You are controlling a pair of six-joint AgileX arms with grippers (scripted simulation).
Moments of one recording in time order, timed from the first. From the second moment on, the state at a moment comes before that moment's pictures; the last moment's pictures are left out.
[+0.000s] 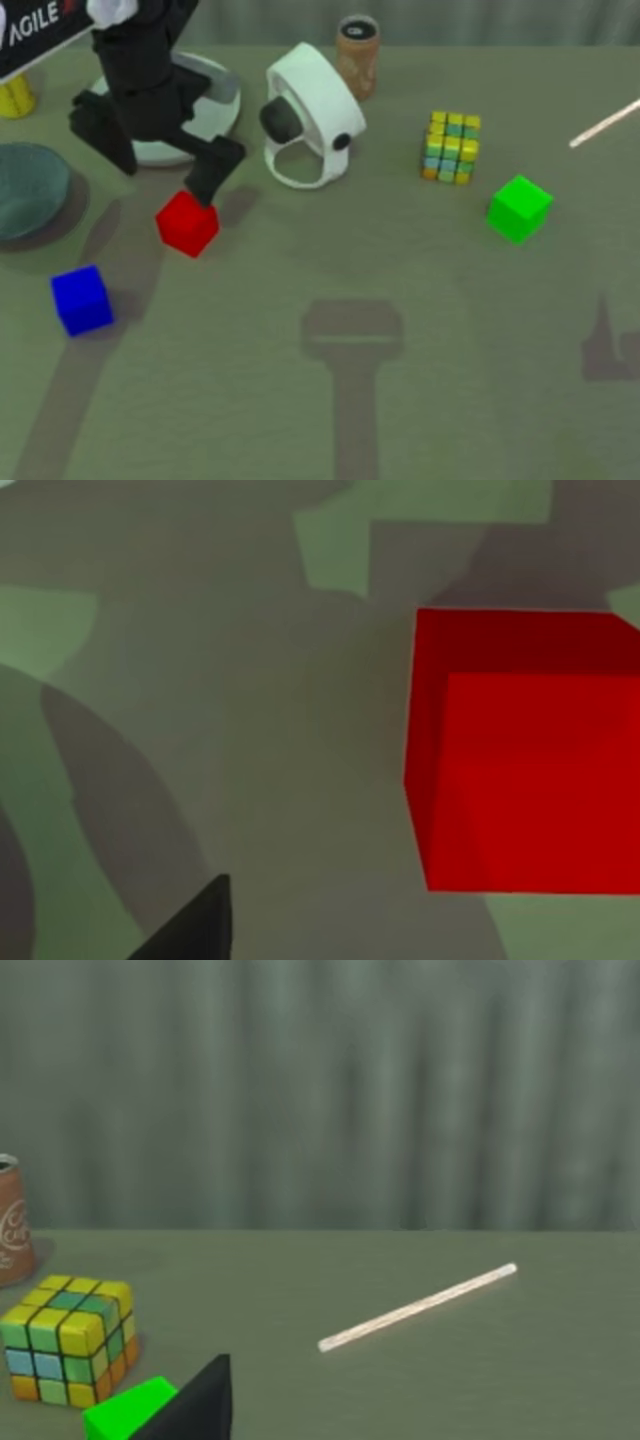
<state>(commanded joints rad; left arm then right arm) -0.28 2.34 2.01 -1.25 0.00 0.27 0.00 0.00 0.00 0.00 0.00 0.00</state>
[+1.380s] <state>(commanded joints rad) -0.28 2.42 1.82 -0.97 0.01 0.27 0.00 0.00 0.00 0.00 0.00 0.00</state>
